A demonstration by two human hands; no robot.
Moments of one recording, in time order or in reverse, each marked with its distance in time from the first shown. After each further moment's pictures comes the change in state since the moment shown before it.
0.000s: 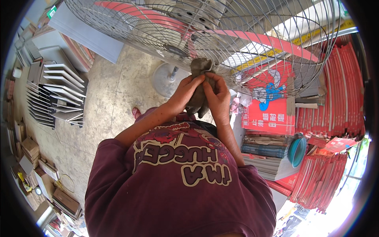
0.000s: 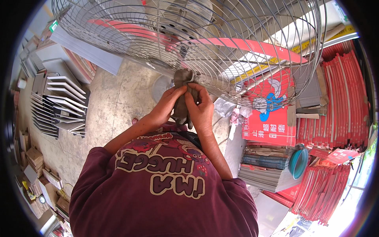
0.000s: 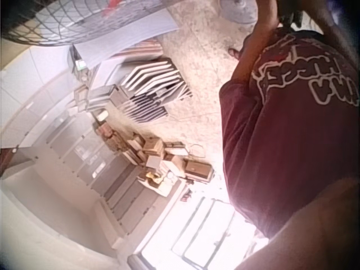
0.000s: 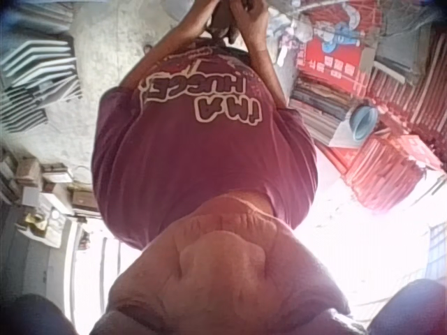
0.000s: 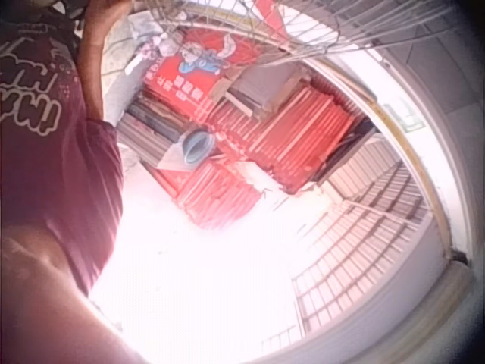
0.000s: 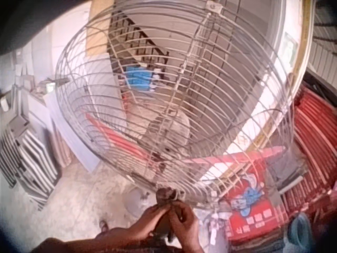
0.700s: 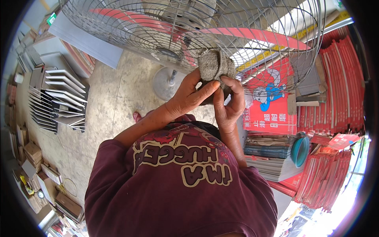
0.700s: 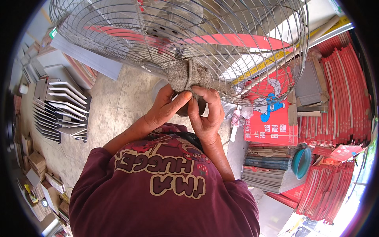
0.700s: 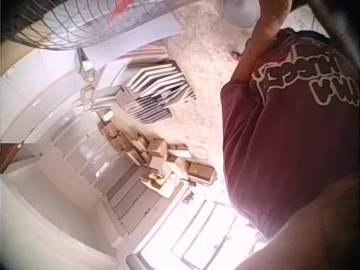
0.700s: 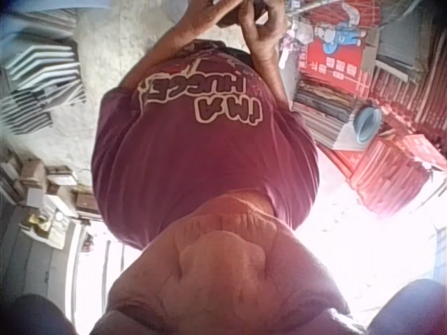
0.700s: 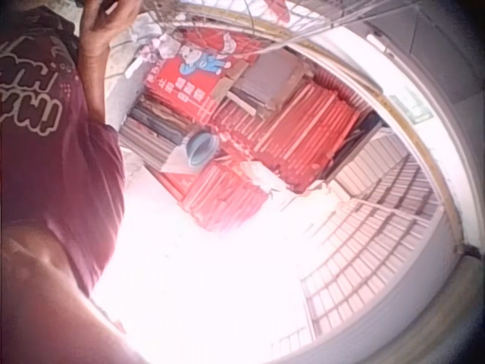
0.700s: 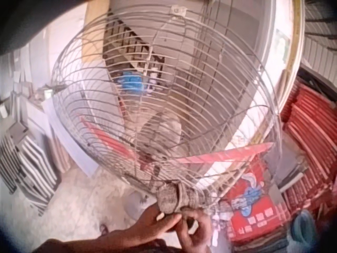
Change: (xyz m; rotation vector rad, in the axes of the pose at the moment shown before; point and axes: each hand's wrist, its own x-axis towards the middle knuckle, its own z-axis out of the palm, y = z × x) left_hand -0.018 0.031 0.051 0.454 -0.261 0.525; right_hand -0.006 -0.055 -0.033 -0.218 0.153 -0.729
